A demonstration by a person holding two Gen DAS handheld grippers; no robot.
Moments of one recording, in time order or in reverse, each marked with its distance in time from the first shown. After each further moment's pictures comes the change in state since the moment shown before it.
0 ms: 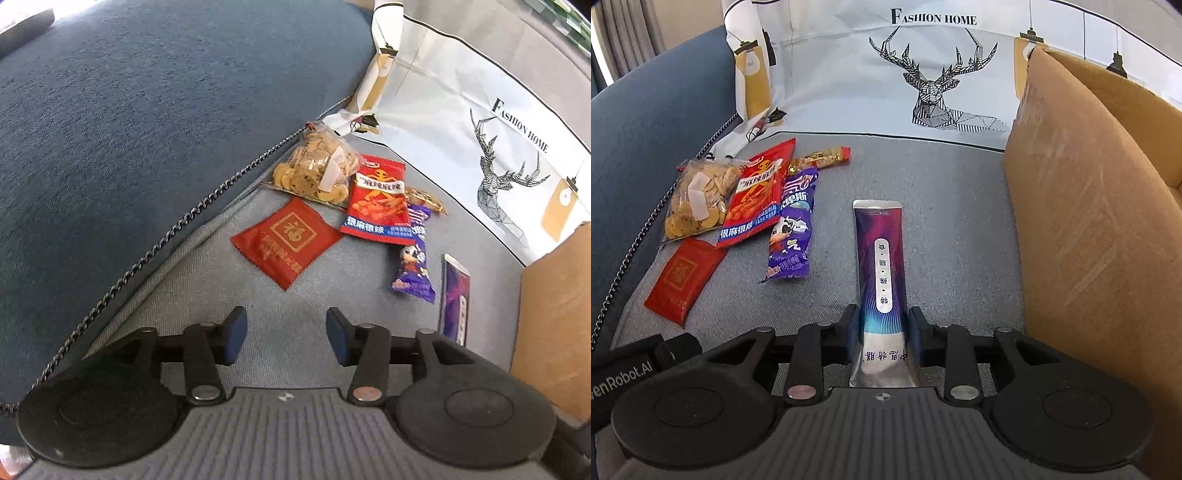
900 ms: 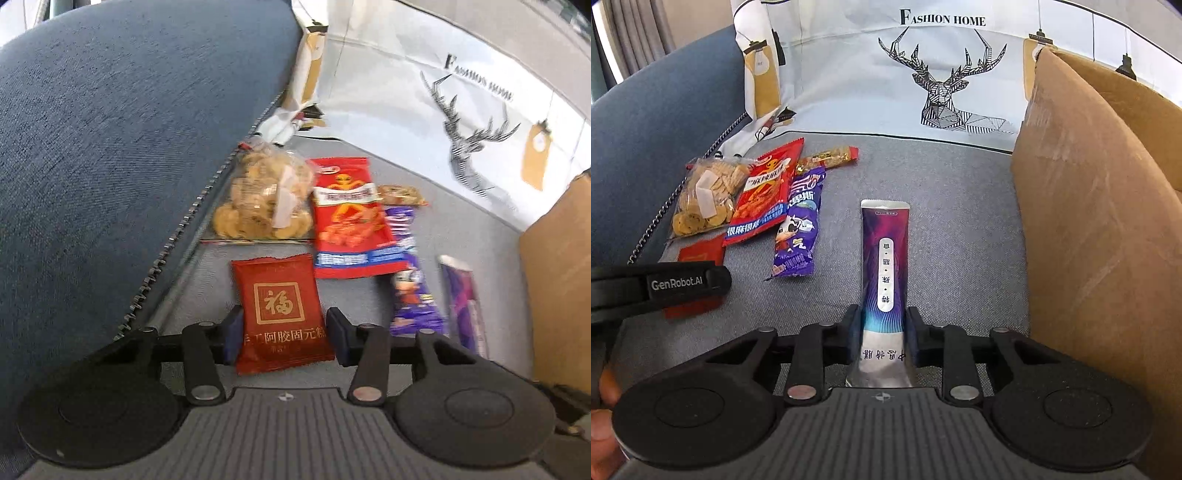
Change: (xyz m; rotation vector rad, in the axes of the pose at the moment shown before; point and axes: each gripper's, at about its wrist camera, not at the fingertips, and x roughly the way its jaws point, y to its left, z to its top) left arm 0.047 -0.016 0.039 0.263 0.019 -0.121; right arm -0.003 -0.004 0.001 -0.013 -0.007 0.037
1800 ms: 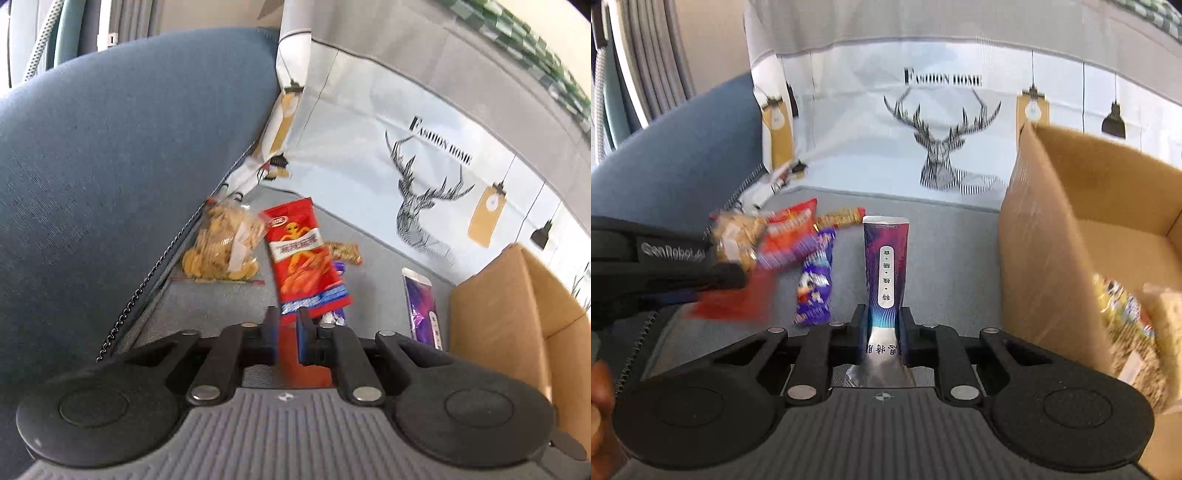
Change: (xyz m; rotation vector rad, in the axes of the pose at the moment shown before) left arm -0.059 -0.010 0.020 -0.117 -0.076 -0.111; right arm -0.050 -0.004 0.017 -0.024 -0.137 0.023
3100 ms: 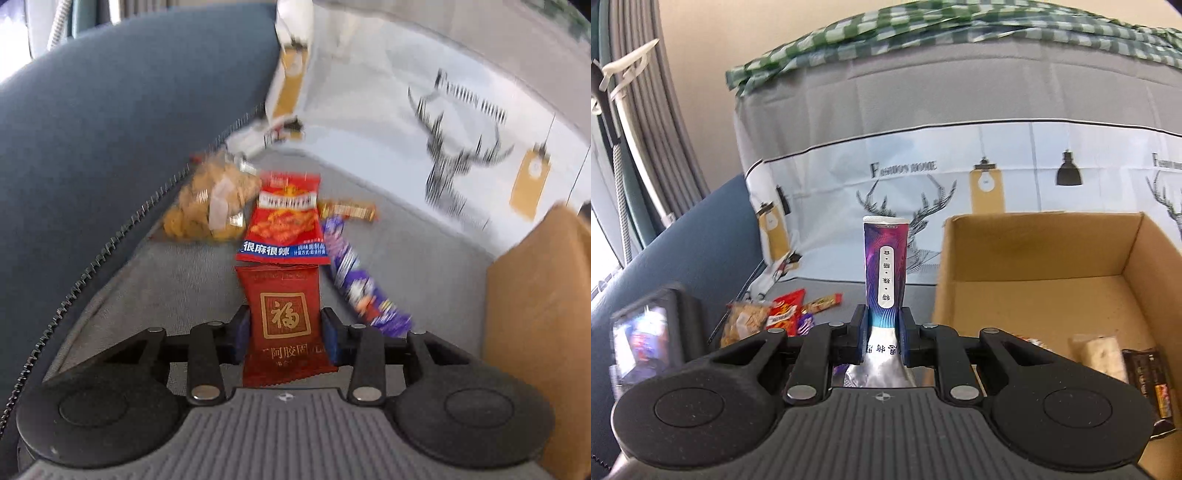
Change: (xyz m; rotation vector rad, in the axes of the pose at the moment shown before) left arm 0.036 -0.051 -0.029 -0.006 0.026 0.187; right arm -0.088 -0.082 0.025 0.101 -0.197 0.062
